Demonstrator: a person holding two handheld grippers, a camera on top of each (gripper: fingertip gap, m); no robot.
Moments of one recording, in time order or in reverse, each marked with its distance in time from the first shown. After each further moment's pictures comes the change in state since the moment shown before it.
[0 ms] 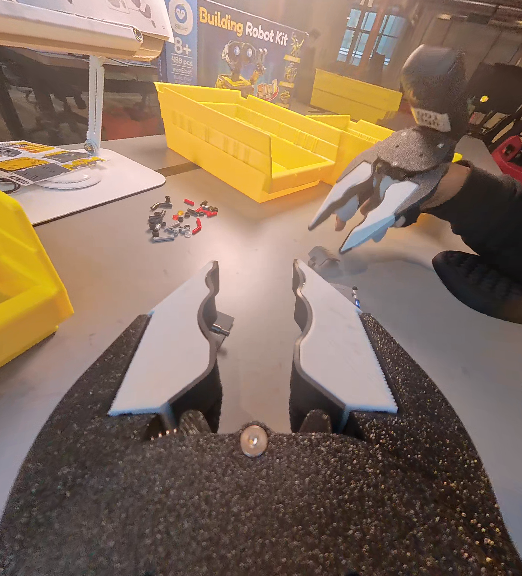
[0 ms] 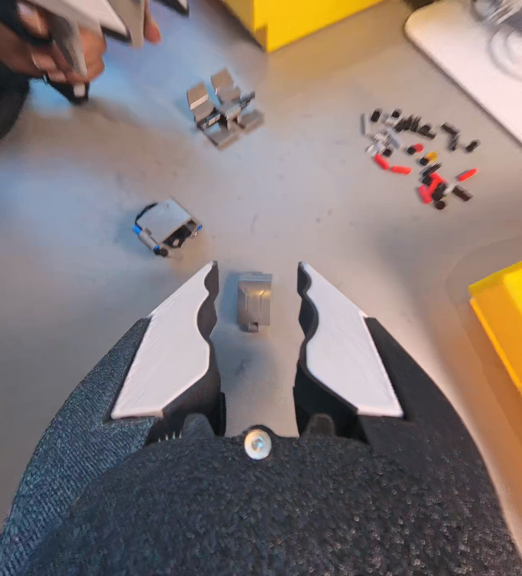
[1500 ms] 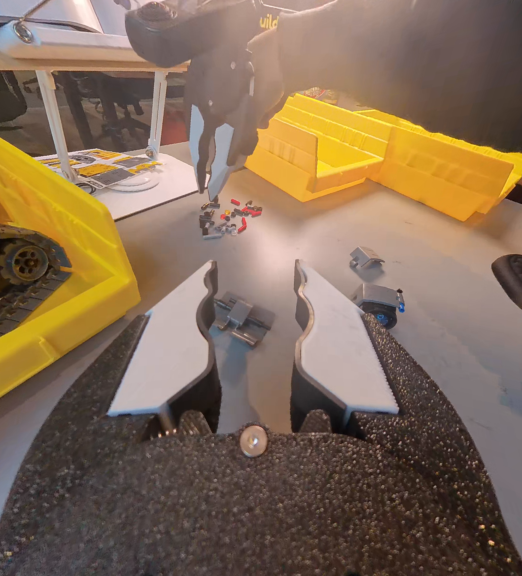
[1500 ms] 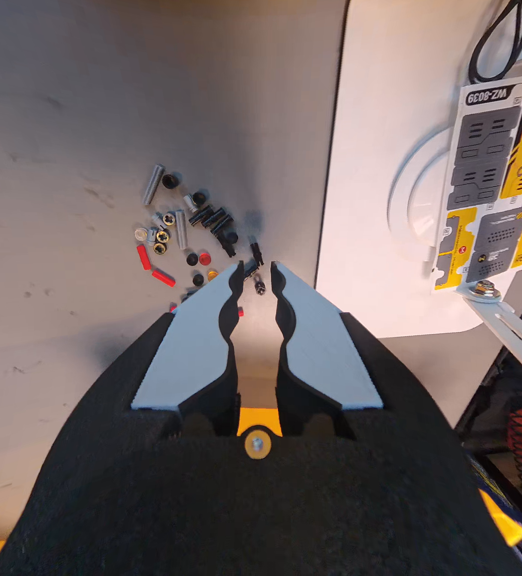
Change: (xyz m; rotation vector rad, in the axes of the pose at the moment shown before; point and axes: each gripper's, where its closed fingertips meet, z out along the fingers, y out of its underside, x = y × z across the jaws) left arm -0.028 -0.006 -0.011 -0.010 -0.145 0.039; right arm 0.174 -0.076 0.120 -0.704 -0.089 -0.506
